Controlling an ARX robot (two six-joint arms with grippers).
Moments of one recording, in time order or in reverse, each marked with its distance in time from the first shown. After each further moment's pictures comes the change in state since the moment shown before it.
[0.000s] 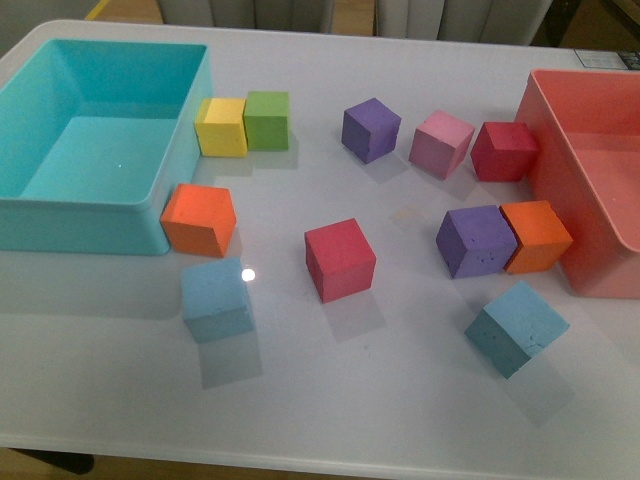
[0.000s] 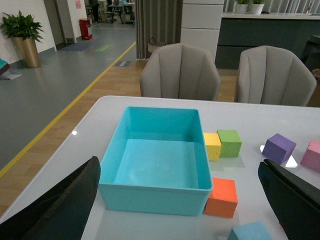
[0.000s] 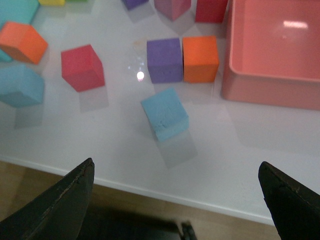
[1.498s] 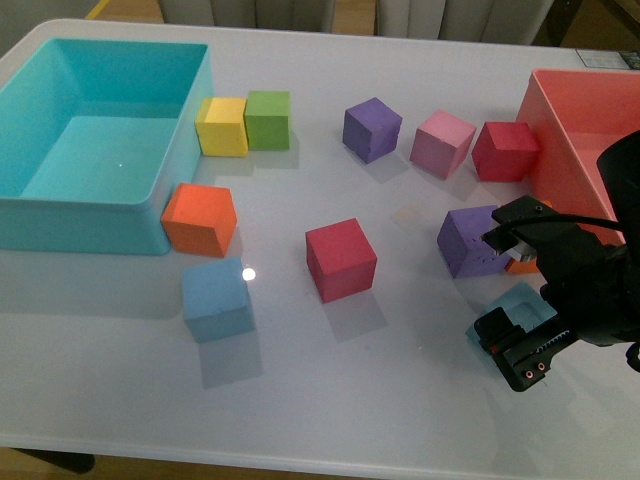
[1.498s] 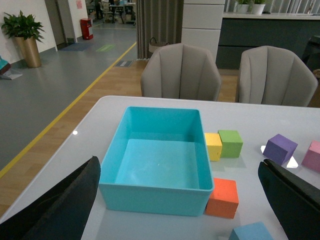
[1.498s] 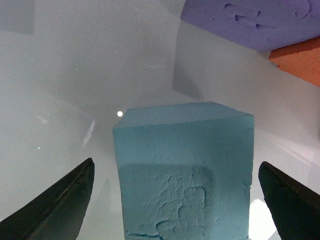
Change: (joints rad) left arm 0.000 0.000 0.000 0.000 0.000 0.000; right arm 0.218 1.635 0.529 0.594 0.175 -0.285
